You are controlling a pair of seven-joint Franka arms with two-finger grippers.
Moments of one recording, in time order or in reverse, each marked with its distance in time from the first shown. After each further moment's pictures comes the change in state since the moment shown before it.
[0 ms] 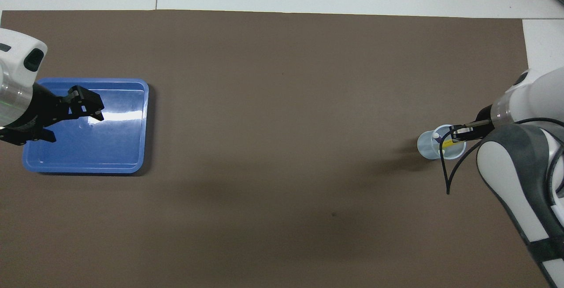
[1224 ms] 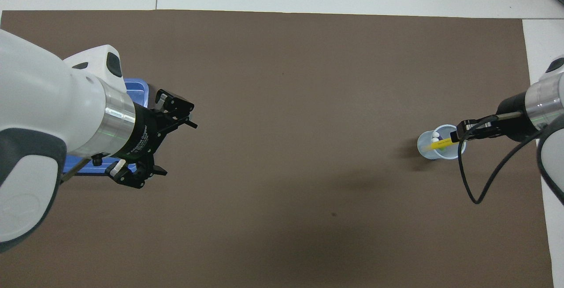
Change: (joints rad) left arm -0.121 -0.031 -0.147 0.072 -0.257 -0.015 -0.817; right arm 0.001 -0.037 -0.002 0.168 0.249 -0.227 -0.034
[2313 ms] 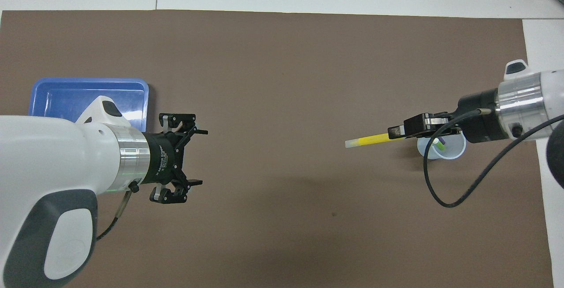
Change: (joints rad) left arm 0.063 -0.195 -0.046 -0.434 -0.206 0.419 -0.289; right arm 0.065 -0.026 0.013 -0.068 0.487 0.078 -0.005
